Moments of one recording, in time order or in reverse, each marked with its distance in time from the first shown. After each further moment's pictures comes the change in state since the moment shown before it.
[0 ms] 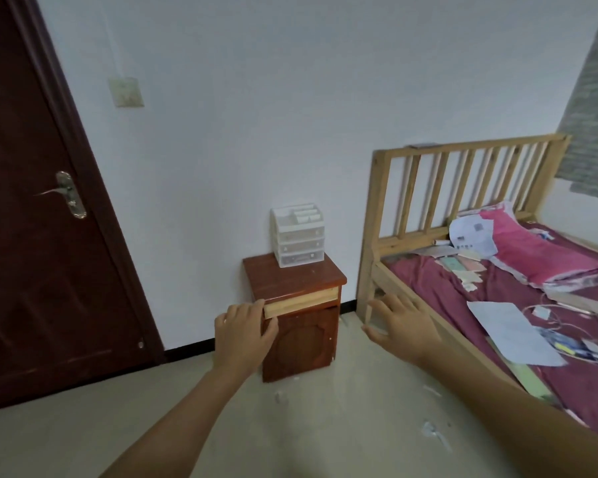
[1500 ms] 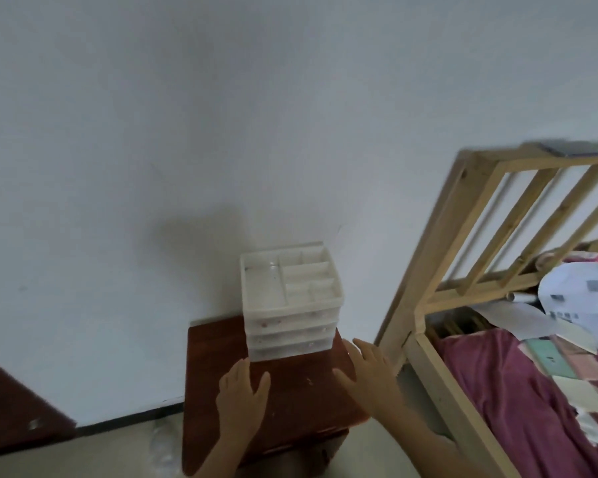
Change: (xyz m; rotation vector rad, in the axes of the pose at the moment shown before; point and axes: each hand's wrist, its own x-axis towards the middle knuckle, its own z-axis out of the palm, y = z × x) left_hand 0.506 -0.062 0.384 -0.409 -0.240 -0.589; right_hand 0.593 0.150 0.259 0.279 -0.285 0.110
